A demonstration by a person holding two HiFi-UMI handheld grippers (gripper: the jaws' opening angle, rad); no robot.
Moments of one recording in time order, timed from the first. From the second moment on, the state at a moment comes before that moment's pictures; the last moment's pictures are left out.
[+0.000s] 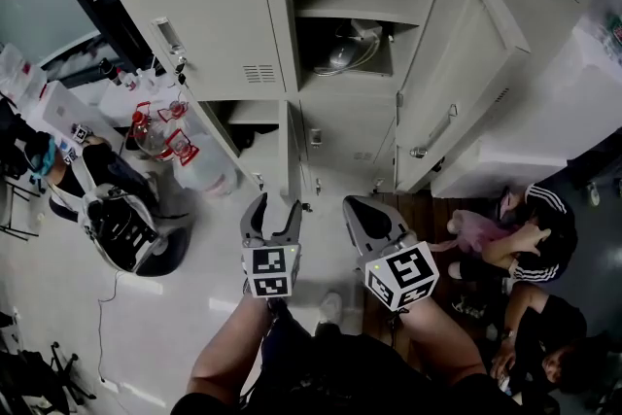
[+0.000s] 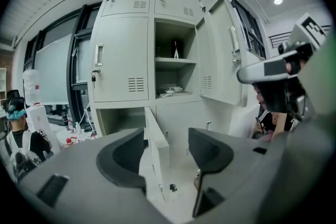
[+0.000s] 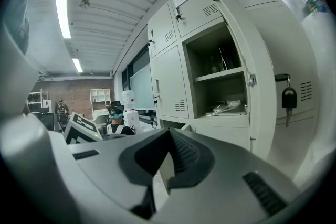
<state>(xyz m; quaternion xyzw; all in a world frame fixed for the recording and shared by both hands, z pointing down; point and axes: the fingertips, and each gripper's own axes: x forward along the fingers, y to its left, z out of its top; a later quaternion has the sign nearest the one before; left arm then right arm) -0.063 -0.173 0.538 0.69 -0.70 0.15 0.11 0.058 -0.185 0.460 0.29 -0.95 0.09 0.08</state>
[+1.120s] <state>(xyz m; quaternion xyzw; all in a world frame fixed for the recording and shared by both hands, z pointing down) -0.118 -0.206 0.601 0.68 -0.69 0.16 0.15 0.010 -0.213 0.521 0.31 -0.93 0.13 0.13</state>
